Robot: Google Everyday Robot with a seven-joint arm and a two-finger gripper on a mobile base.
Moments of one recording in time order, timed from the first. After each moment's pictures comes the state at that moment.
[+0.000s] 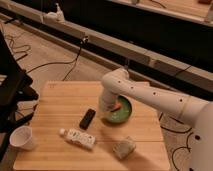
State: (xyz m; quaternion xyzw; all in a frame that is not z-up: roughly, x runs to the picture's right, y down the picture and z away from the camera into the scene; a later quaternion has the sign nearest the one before) arm -0.019 0.153 0.785 -0.37 -0.19 -0.09 0.91
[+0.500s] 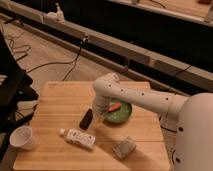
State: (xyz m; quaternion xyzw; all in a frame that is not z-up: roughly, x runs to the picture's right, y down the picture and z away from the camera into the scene) arm -0.041 0.182 0.803 -0.40 -0.19 -0.12 0.89
